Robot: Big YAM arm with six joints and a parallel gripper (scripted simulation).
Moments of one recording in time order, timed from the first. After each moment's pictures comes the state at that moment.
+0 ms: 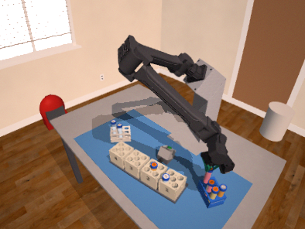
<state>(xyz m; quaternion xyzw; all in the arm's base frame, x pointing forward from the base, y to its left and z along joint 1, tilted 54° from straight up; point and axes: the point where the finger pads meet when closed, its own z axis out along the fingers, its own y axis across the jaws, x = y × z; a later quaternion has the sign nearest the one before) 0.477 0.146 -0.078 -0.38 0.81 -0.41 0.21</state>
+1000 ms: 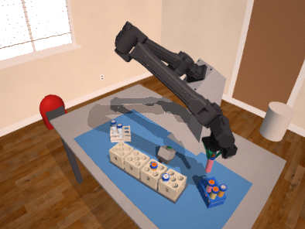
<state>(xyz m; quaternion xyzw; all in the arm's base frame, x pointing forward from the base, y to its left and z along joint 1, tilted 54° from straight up) 0.424 0.181 -0.023 -0.36 0.82 -0.40 0.22</state>
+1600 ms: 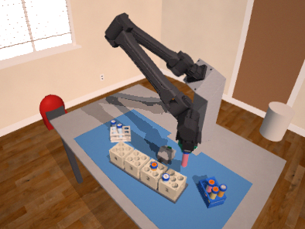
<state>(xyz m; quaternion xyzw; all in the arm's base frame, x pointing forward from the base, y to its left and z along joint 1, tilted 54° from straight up) 0.426 0.097 0.051 -0.17 0.87 -0.34 0.30</state>
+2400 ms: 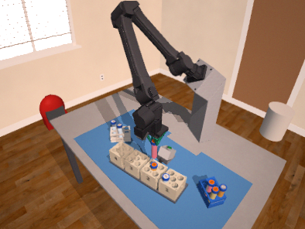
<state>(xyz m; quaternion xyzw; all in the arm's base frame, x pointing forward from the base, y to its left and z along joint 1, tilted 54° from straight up) 0.424 -0.013 0.149 0.02 0.89 -0.27 0.36</state>
